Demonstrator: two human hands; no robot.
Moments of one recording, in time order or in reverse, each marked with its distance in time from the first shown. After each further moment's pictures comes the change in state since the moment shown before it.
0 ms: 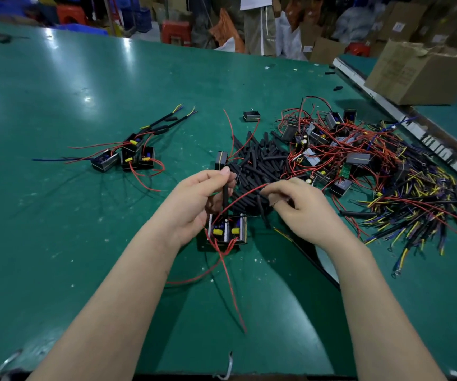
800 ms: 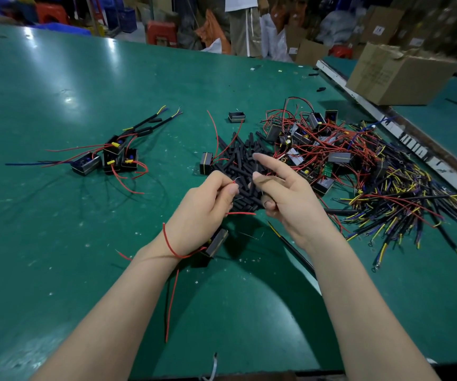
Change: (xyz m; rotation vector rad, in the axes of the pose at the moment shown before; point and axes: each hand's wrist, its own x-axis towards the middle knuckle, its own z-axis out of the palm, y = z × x) left_hand -0.014 -0.017 0.015 0.914 -0.120 0.594; right_hand 0.000 -0.027 0.001 0.982 0.136 0.222
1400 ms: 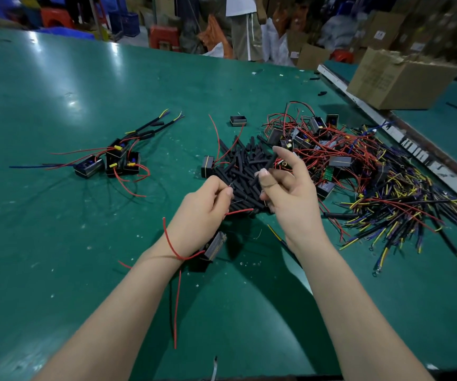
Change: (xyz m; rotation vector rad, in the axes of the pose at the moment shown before) left_hand 0.001 -0.002 0.002 0.011 0.054 -0.156; right_hand -0.001 0.007 0.006 -0.076 0.154 -0.218
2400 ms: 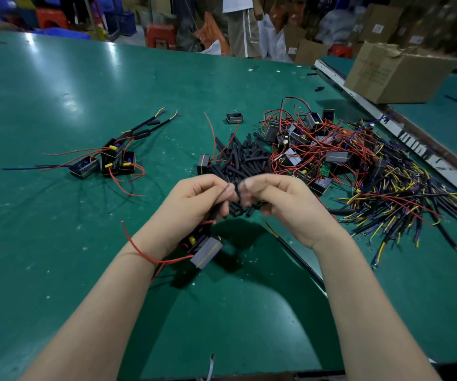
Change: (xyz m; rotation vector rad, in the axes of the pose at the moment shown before) left_hand 0.003 0.015 -0.014 -0.504 -0.166 -0.143; right_hand 0.002 -0.014 -0.017 -0.139 -0.405 0.176
